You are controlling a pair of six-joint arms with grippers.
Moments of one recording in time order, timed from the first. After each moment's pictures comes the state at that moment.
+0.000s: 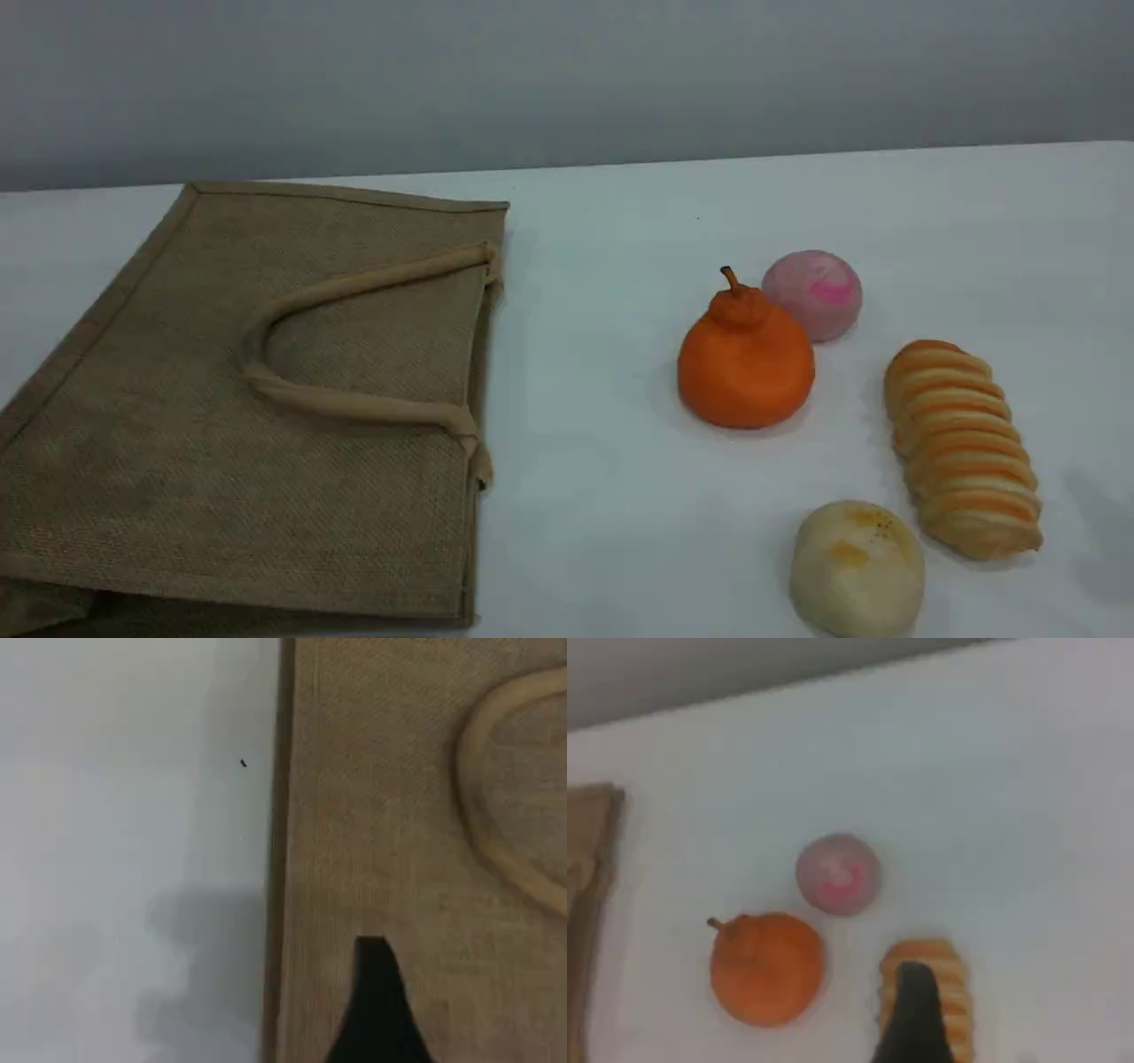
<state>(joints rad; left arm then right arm) -0.01 1.30 -0.74 -0.03 0.49 -0.09 -0.01 1.05 -0.60 0.35 0.37 -0.09</state>
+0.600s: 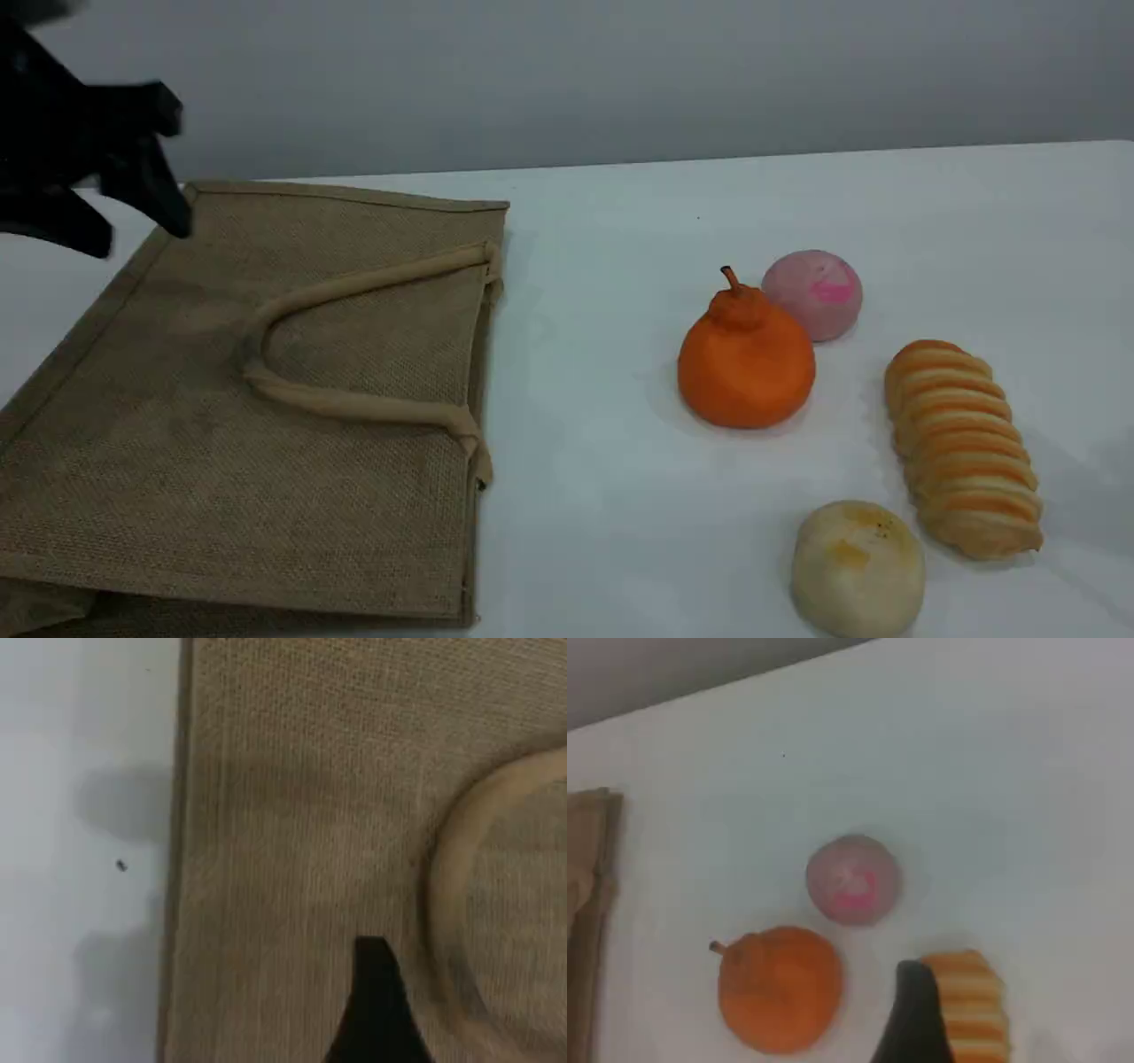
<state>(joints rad) -0.02 1.84 -1.09 -0.30 0.45 0.10 -0.01 1.20 -0.61 0.61 0.26 -0.30</state>
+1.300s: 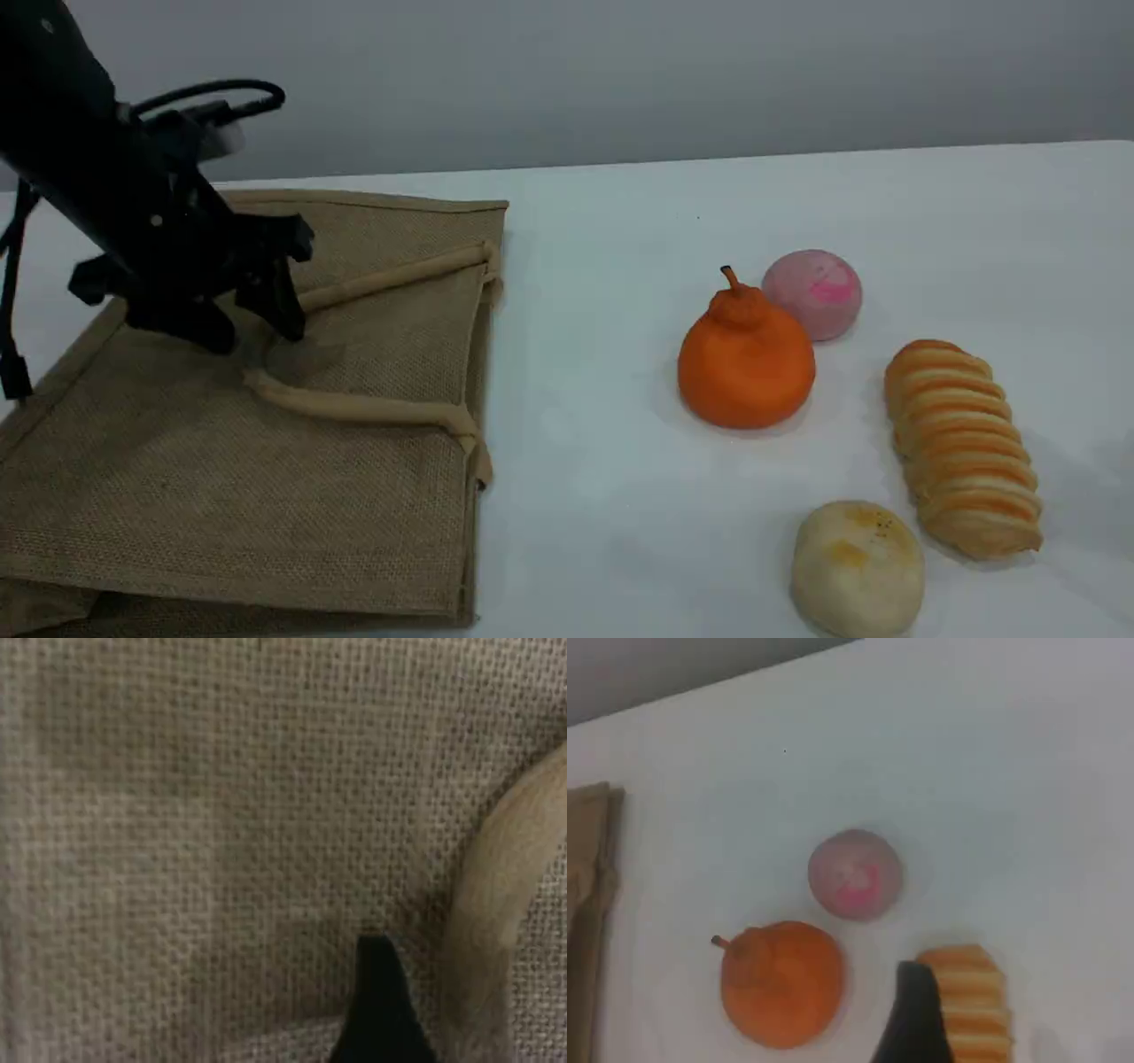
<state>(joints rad) -0.11 2.12 -1.19 -0.32 0.39 0.12 -0.01 1.20 -0.61 0.61 0.27 -0.29</state>
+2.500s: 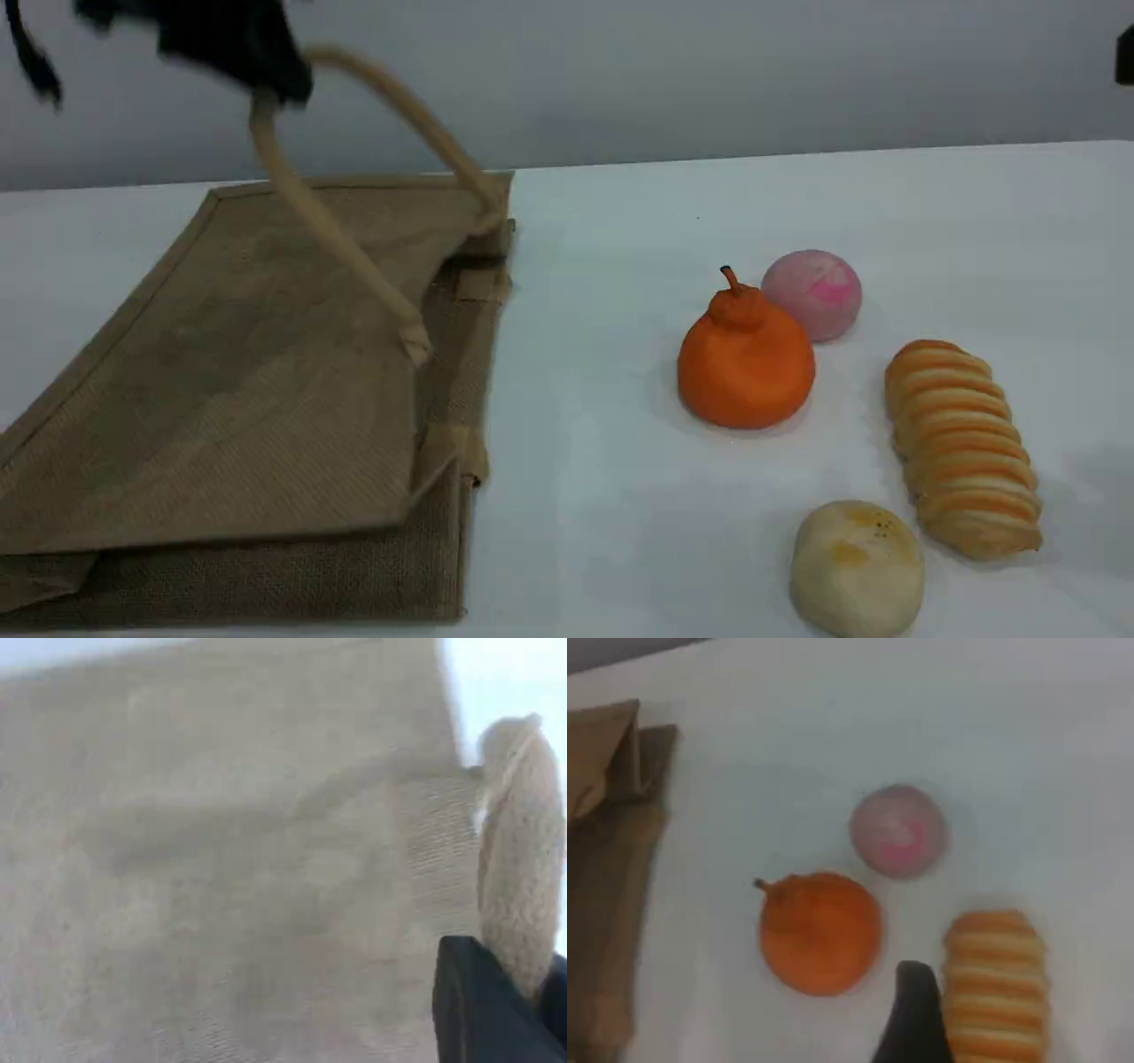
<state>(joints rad) -0.19 1.88 -1.51 -0.31 0.80 0.26 -0.01 1.20 -0.61 0.78 0.35 -0.52</state>
